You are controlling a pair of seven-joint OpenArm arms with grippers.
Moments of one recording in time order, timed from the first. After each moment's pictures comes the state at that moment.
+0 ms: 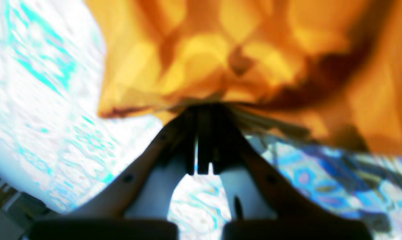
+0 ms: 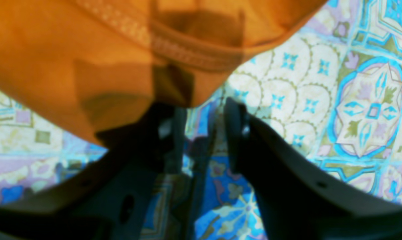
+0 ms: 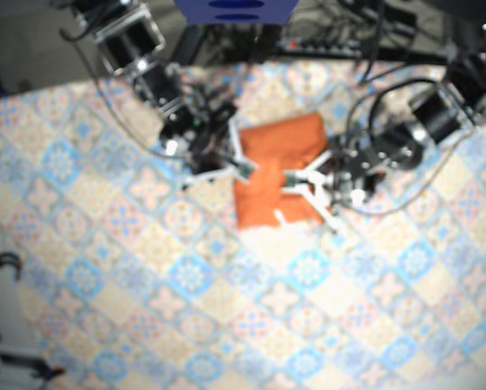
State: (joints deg) left arm -26.5 -32.6 60.8 80.4 3.2 -33.3 45.0; right arm 0.6 4.6 -28.0 78.3 -15.6 27.6 -41.5
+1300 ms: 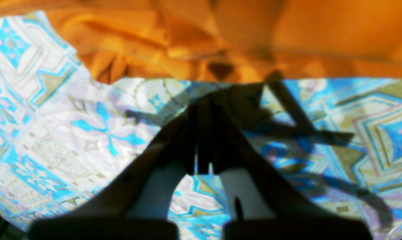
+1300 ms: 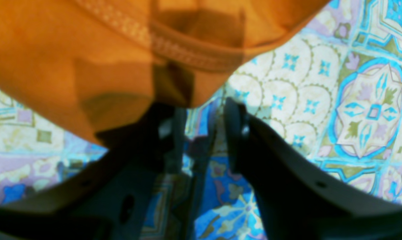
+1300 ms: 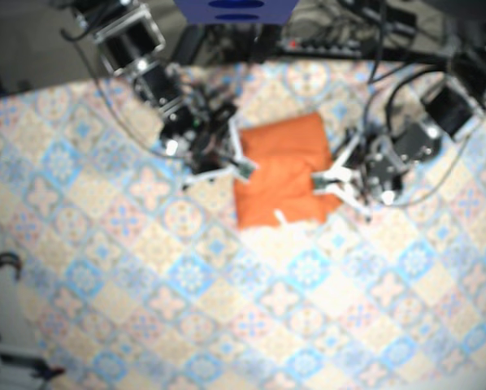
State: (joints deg) left arm -22.2 -34.8 53.2 72.6 -3.7 -33.7 44.0; right arm 0.7 4.6 -27.9 78.3 -15.6 27.6 -41.3
